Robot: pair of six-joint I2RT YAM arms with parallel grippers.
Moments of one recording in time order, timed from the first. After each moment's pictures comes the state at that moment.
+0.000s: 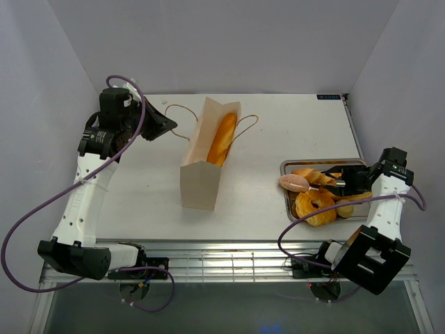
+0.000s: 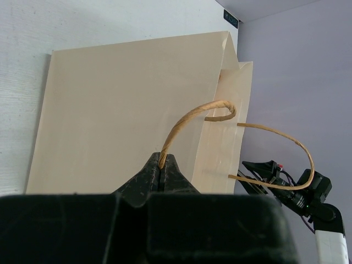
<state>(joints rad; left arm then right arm) -0.19 1.28 1.54 -0.77 0.31 -0.77 -0.51 1.16 0.95 -1.03 -0.60 0.97</state>
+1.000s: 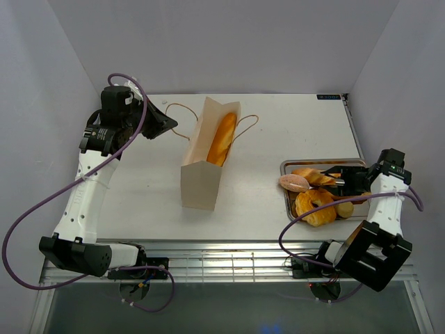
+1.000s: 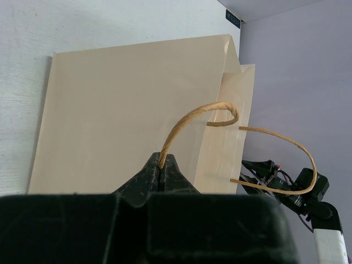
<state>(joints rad) -0.19 1.30 1.55 -0.77 0.31 -0.77 -0.51 1.18 0.92 -0.99 -0.60 1.02</state>
